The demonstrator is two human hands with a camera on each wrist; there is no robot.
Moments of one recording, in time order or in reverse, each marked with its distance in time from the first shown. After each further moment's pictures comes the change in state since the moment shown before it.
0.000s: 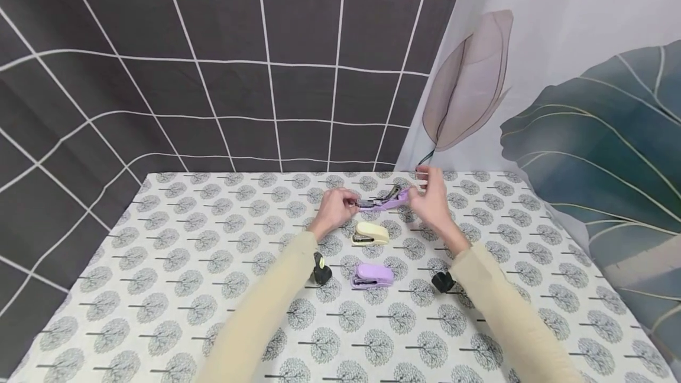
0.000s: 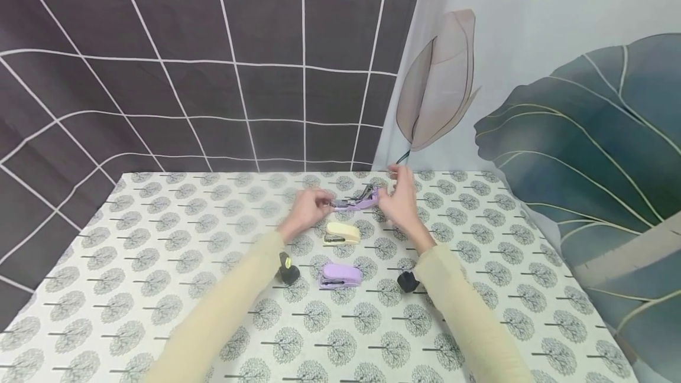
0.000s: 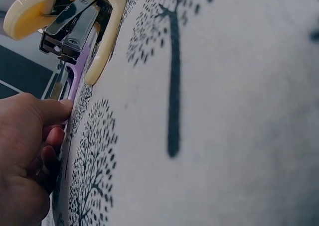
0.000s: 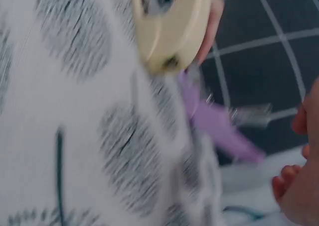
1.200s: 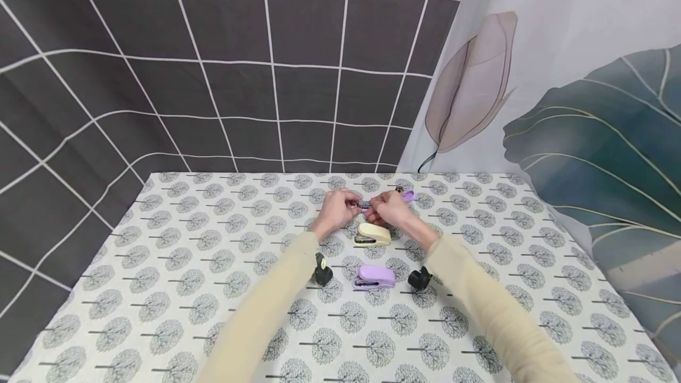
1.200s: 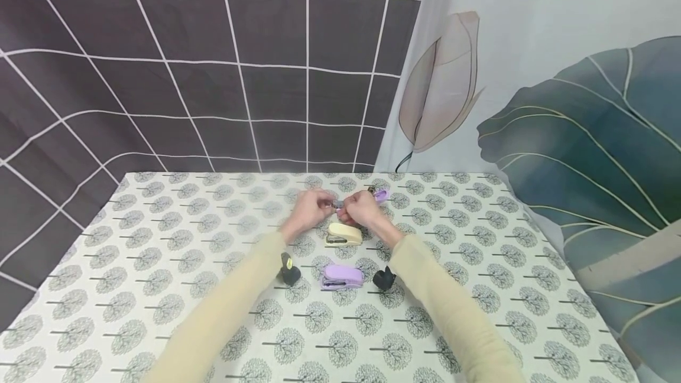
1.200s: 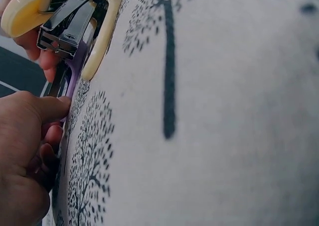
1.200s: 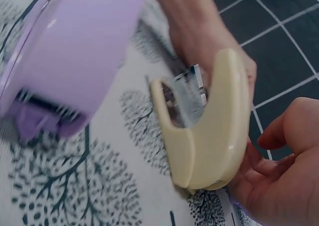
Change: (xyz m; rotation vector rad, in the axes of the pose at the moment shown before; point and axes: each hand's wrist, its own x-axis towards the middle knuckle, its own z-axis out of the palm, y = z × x) left_hand 0.001 0.001 -0.002 0.072 -0.002 0.054; right_hand 0.010 -0.020 0.061 0.234 -0.412 0.483
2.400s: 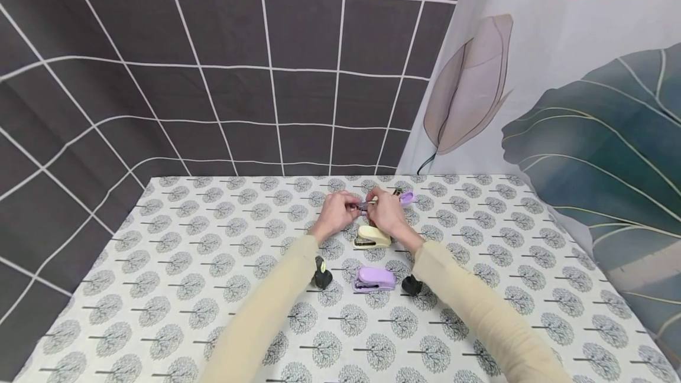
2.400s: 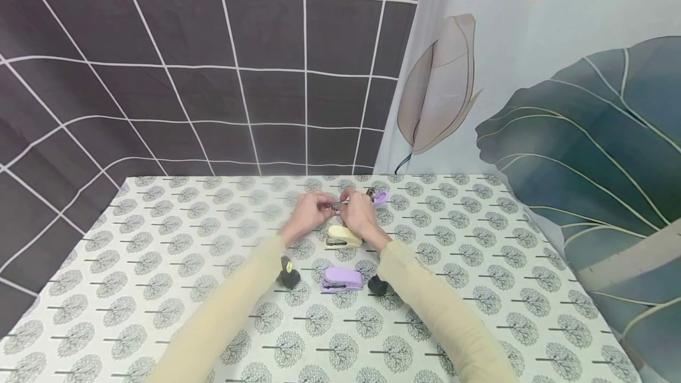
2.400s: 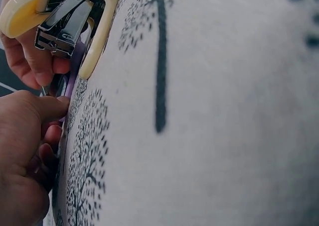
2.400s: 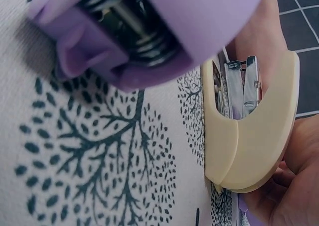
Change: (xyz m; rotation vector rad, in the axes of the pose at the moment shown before) left_hand 0.000 -0.002 0.001 0.043 0.028 0.057; right_hand 0.004 0.008 0.014 -0.567 0.286 -0.344
